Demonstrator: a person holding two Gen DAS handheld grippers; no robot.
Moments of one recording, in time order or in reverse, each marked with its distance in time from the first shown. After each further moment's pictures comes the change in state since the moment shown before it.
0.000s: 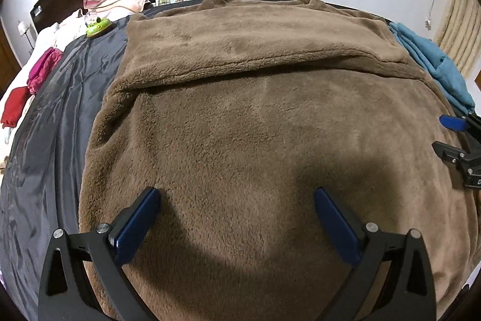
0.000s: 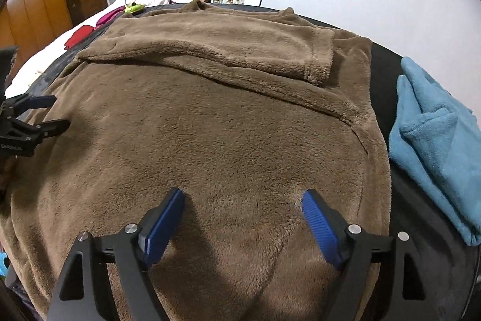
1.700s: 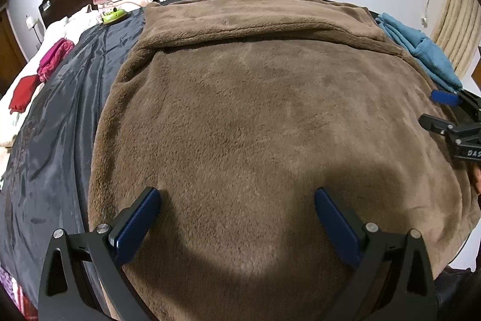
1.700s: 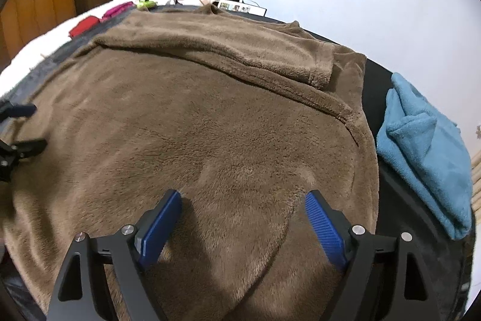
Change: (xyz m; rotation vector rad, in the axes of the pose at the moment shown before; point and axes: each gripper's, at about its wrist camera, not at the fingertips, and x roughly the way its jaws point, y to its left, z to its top) left arm -0.045 -0.008 -0.061 -0.036 -0.011 0.017; right arm -0.033 0.014 -0.025 -0.050 -0.061 -0.021
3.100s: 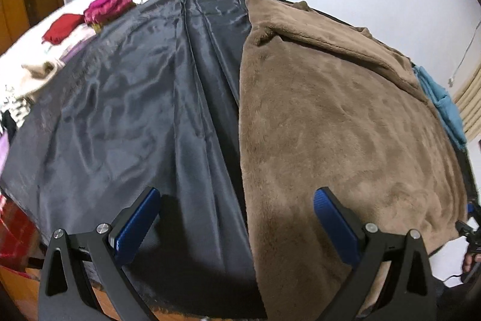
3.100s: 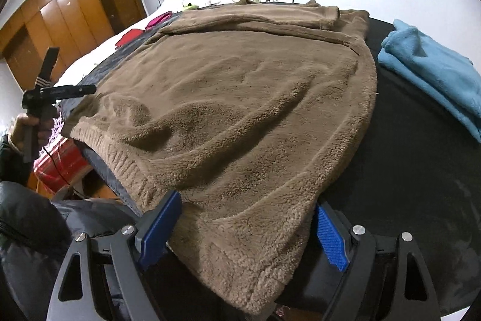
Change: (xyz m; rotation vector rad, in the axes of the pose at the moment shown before) left arm -0.046 0.109 -0.058 -0.305 -0.003 -0.010; right arm -0.069 0.001 -0.111 0.067 0.013 0.268
